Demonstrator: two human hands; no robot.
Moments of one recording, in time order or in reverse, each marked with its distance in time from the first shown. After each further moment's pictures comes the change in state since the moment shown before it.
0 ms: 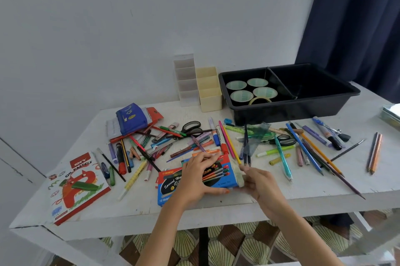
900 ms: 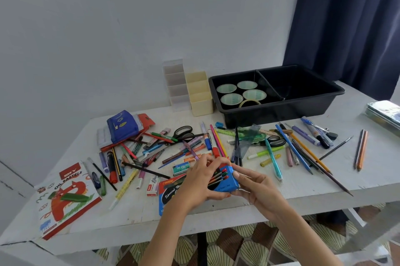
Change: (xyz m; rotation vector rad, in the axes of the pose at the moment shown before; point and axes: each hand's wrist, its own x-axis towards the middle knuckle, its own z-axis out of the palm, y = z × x) left_hand 0.010 0.034 0.004 0.108 -0.110 0.088; right_hand -0.003 -0.003 -0.025 0.147 -0.318 -0.107
